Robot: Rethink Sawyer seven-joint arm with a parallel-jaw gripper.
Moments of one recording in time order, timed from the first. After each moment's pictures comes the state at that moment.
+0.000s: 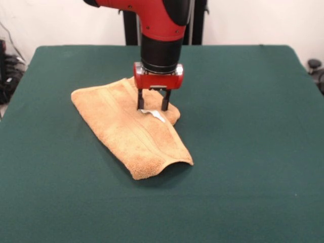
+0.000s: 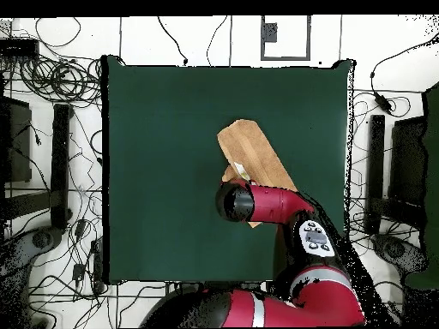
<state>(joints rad) -0.25 -0.42 -0.03 1.66 -0.23 0.26 1.58</state>
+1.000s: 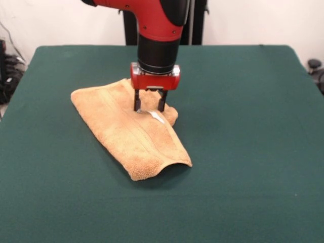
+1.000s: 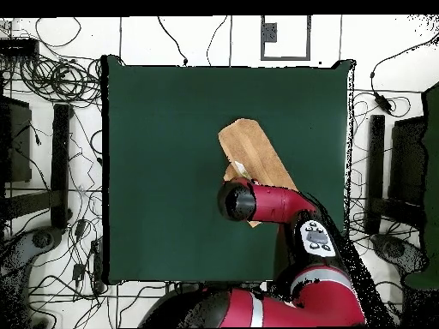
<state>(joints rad) -0.25 -0.42 -0.04 1.65 -0.23 0.26 1.58</state>
